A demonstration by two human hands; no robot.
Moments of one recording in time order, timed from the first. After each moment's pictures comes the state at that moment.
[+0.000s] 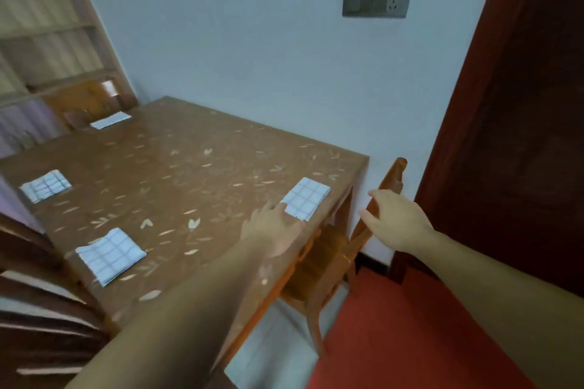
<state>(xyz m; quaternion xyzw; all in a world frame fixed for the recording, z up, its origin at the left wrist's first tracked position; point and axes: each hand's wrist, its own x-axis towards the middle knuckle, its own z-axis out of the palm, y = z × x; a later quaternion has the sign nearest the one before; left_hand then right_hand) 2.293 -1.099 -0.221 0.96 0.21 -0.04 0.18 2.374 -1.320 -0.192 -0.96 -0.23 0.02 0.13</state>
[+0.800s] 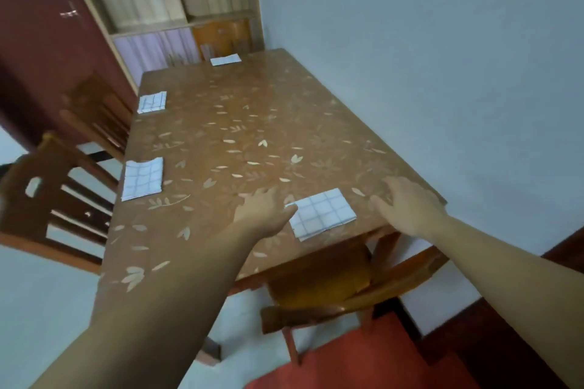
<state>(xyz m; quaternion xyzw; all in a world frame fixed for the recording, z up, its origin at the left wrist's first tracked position) 2.456 -1.120 -0.253 0.84 0.50 -0.02 0.20 2.679 -1.270 -0.239 -0.87 -0.48 0.08 0.09</state>
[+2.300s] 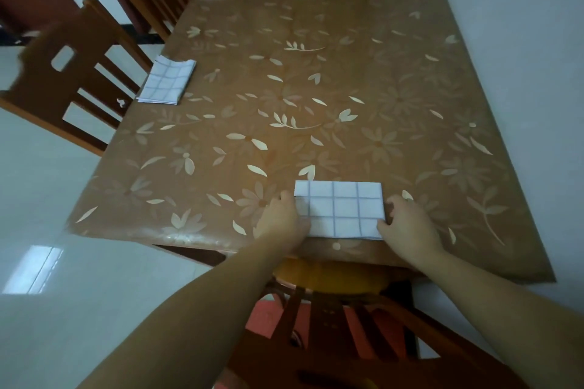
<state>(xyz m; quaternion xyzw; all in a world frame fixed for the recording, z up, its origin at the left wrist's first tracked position) 2.549 -1.091 -0.411 0.65 0.71 -0.03 0.27 2.769 -1.131 -0.407 -0.78 -0.58 0.23 0.07</state>
